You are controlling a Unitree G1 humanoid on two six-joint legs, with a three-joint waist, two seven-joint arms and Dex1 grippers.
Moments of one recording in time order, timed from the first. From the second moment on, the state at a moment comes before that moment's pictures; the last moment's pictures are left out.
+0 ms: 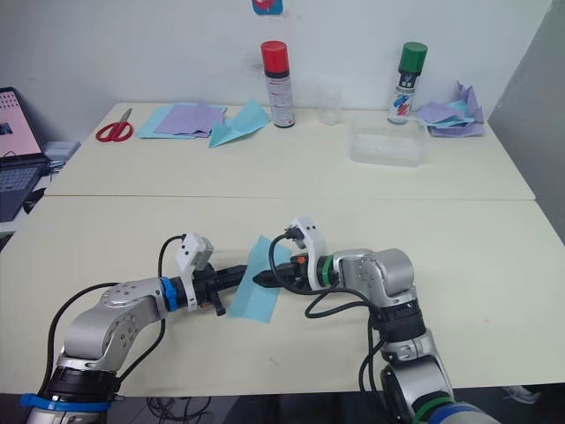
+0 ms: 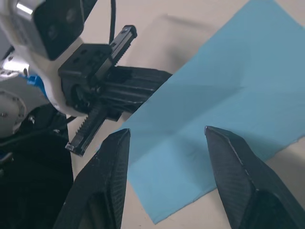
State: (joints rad) left arm -0.18 0.59 0.03 -0.13 -0.48 0.61 -0.88; right arm -0.64 0.03 0.03 -0.04 0.42 1.40 0.63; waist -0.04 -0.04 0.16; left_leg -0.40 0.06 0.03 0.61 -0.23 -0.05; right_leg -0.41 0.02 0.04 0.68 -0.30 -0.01
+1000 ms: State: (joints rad) left arm -0.19 0.54 -0.01 -0.22 -0.51 0.62 -0.88; right arm -0.70 0.13 -0.24 -0.02 0.54 1.61 0.37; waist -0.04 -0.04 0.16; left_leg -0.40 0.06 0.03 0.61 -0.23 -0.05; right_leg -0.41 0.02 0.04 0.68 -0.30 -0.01
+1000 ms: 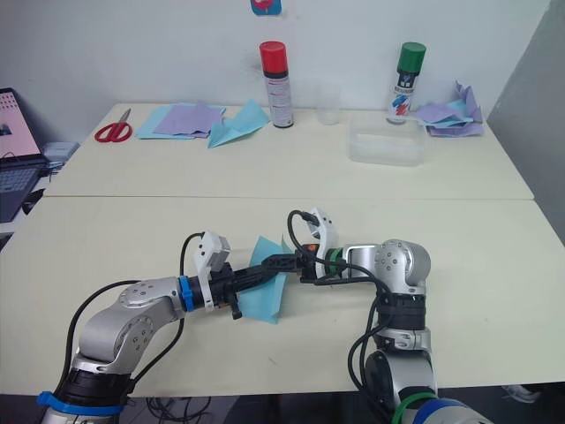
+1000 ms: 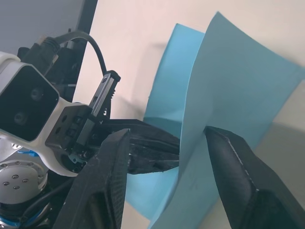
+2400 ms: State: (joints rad) left arm -0.19 0.67 -0.14 -0.10 -0.30 0.41 -1.00; right arm -0.46 -0.06 -0.25 -0.17 0.97 1.61 0.01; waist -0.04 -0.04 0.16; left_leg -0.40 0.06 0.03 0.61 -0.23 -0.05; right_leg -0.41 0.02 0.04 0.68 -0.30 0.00
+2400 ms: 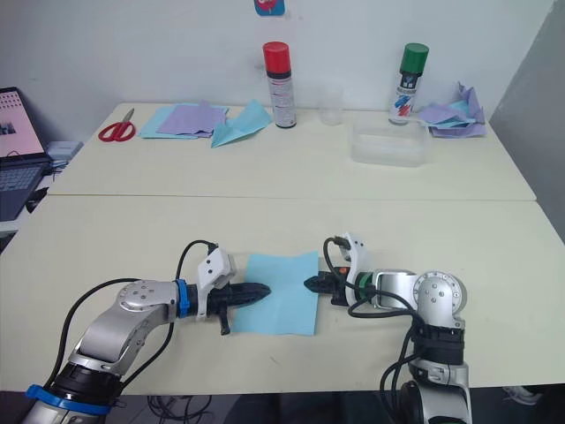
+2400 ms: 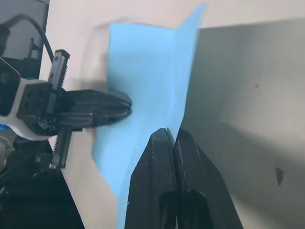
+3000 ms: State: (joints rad) left arm -0.18 0.64 -0.15 -0.11 -0.27 0.38 -0.97; right arm -0.46 -0.14 -0.12 -0.17 0.85 1.45 0.13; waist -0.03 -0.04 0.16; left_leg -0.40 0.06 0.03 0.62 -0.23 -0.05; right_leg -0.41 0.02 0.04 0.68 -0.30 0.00
